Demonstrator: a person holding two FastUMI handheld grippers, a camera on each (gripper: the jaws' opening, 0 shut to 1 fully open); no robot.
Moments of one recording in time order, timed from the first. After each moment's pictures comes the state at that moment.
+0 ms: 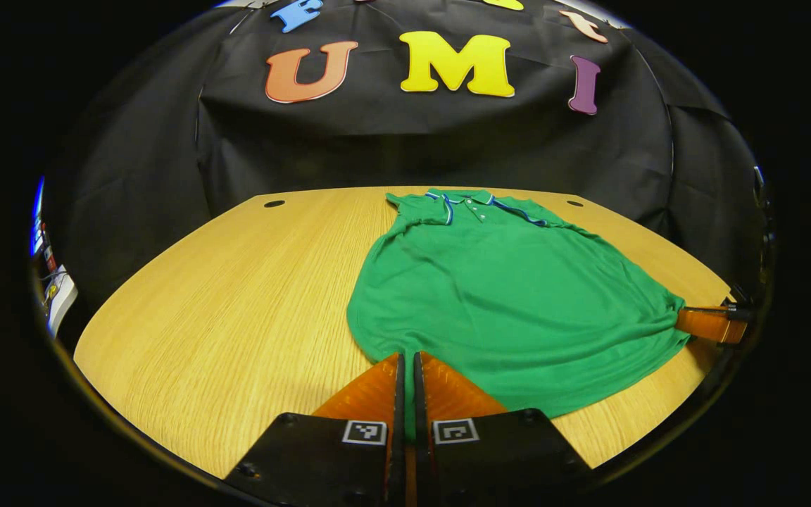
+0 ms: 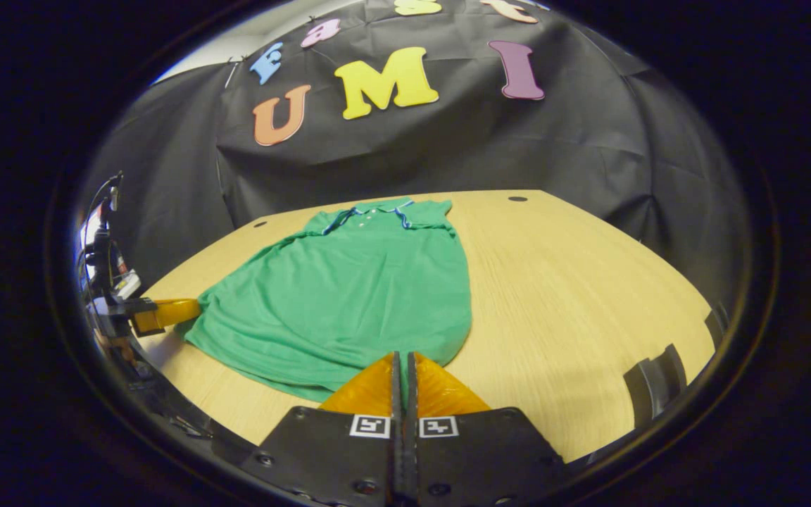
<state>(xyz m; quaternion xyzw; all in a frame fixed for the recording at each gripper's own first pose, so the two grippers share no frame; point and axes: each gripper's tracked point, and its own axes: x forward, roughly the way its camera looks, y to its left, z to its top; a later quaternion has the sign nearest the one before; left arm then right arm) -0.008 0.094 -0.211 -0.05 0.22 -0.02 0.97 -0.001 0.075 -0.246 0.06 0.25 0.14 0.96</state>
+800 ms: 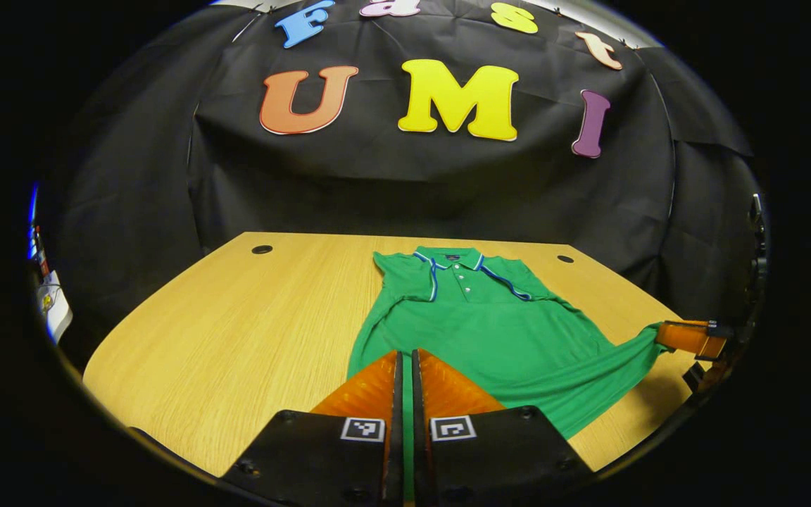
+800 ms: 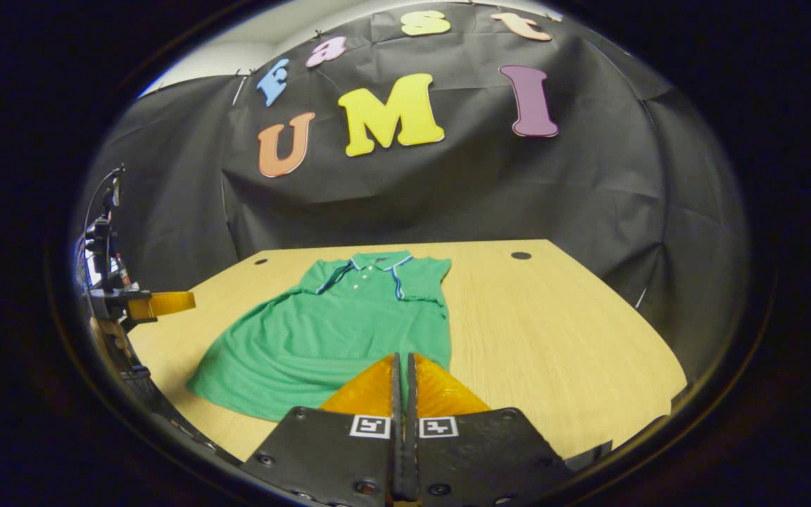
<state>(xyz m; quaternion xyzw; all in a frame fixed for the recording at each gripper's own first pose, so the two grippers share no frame) 0.052 0.091 -0.124 -0.07 0.17 -0.01 0.98 0.074 0.054 -0.151 0.06 0.18 0.16 0.97</state>
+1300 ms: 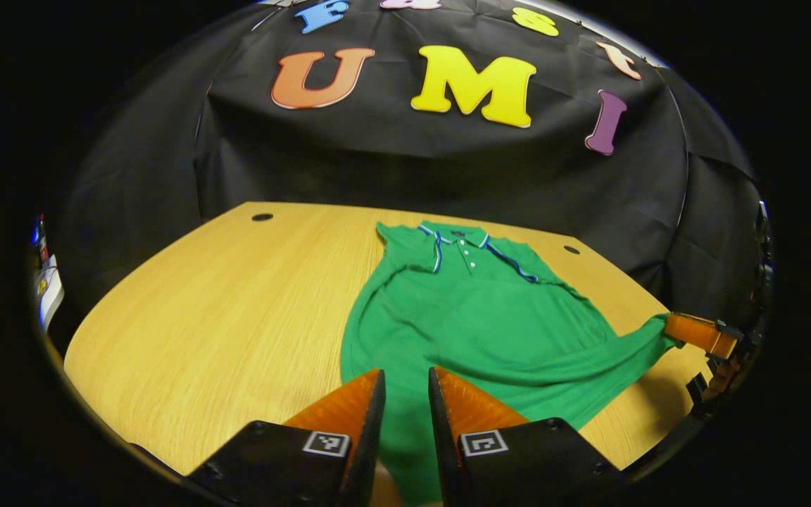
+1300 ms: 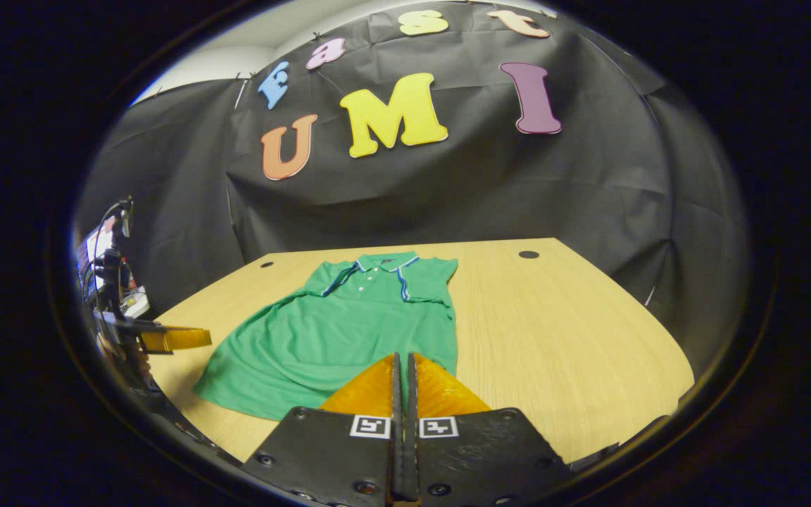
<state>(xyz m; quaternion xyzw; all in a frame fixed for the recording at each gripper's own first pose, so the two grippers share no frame) 0.022 0.072 -0.194 -0.12 0.27 -0.01 0.96 0.070 0.056 -0.165 0.07 0.19 0.17 0.96</state>
